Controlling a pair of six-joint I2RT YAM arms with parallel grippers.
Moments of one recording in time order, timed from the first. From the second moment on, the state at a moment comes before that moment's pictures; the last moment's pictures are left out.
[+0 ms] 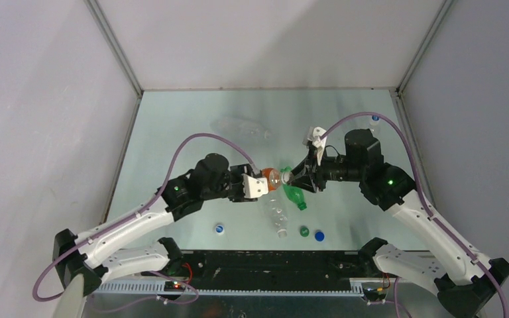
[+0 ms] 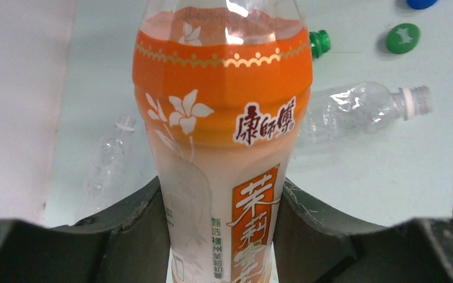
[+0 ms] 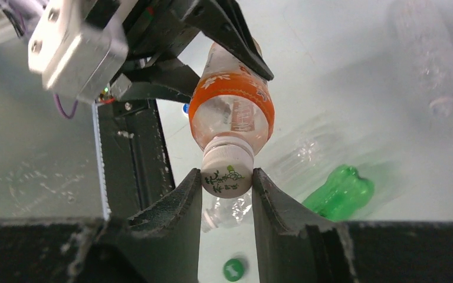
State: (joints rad) left arm -0.89 1.00 0.84 -0.36 0.24 0.67; right arm 0.63 0.96 1.02 -0.48 -0.69 -0.13
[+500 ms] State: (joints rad) left arm -0.99 1.00 0.73 -0.12 -0.04 0.63; right arm 0.75 0.95 1.03 -0.50 -0.26 0.42
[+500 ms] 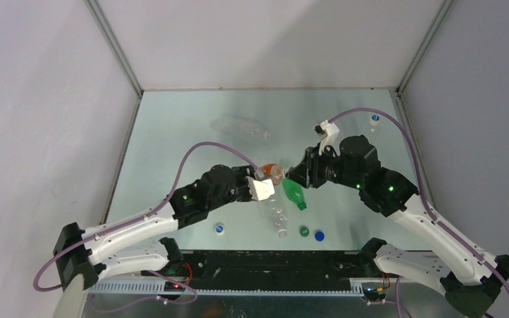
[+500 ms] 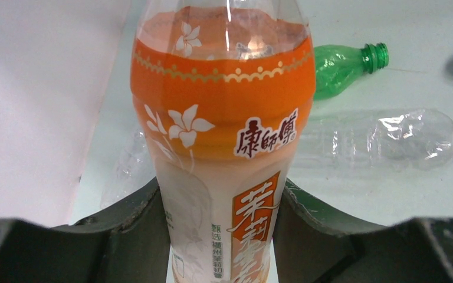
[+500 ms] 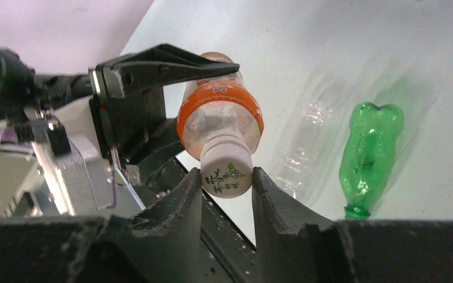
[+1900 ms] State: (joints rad) left arm -0.87 1.07 0.68 -0.04 0.29 0.45; right arm 0.70 0.80 1.08 -0.63 -0.33 0.01
